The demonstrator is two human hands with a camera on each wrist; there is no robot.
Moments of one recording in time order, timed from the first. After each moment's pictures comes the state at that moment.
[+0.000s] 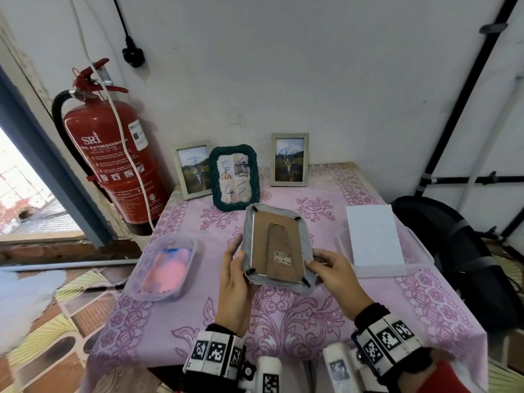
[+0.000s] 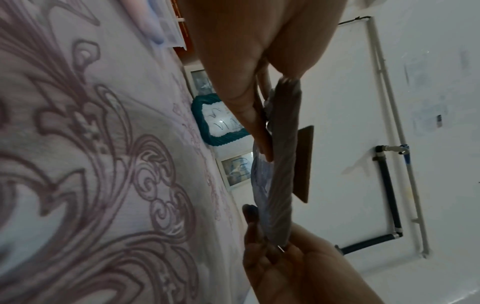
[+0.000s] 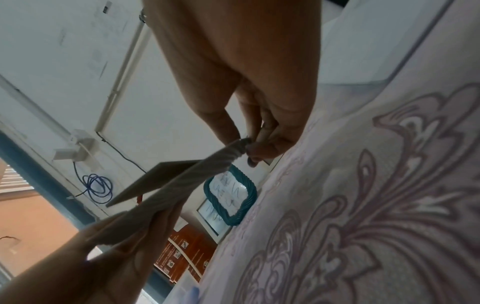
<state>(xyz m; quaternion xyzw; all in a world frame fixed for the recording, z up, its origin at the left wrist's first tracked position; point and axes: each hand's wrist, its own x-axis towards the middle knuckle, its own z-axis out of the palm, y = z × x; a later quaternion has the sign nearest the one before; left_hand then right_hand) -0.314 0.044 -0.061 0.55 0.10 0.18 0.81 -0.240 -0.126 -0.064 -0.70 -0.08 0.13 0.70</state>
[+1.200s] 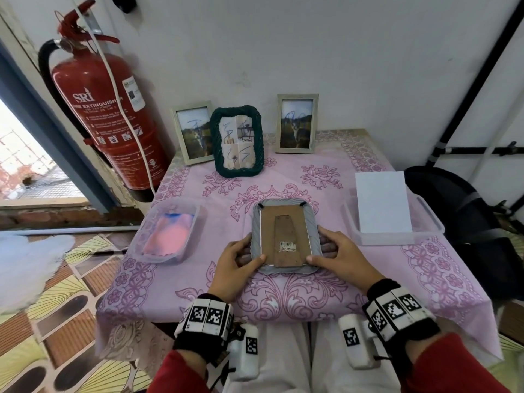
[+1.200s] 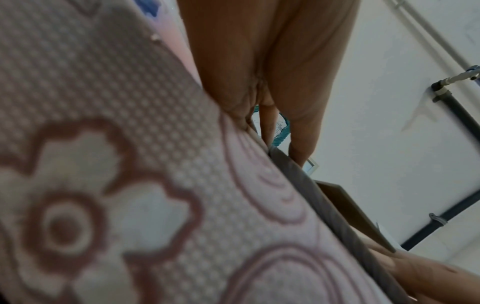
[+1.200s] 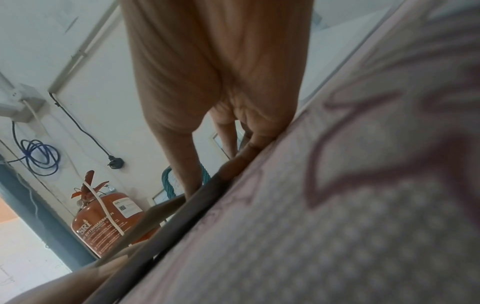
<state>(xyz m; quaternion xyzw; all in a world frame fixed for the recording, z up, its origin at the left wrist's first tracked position) -0.315 0.077 -0.122 0.77 0.14 0.10 0.62 -0.237 -0.149 -0.100 -0.82 -0.15 0.14 0.54</state>
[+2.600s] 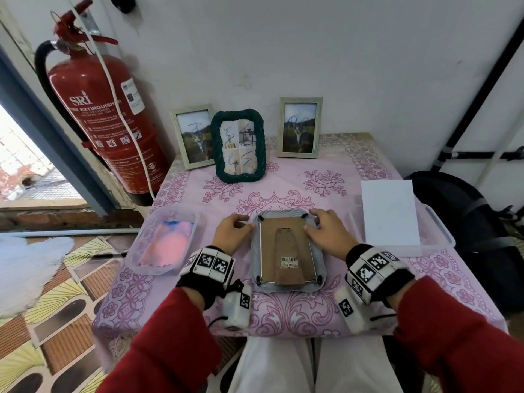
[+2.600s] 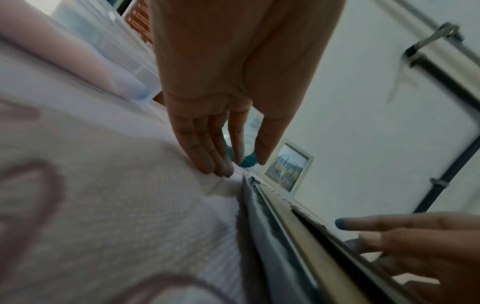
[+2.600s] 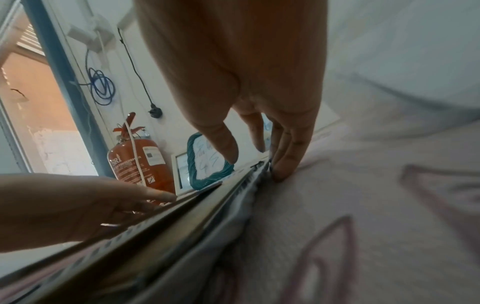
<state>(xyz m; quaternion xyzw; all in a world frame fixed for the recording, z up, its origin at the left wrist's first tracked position) -0.235 0.110 -0.088 0.83 0.21 0.05 0.51 -0.176 -0.104 -0.078 -0.91 -0.16 0.11 0.37</state>
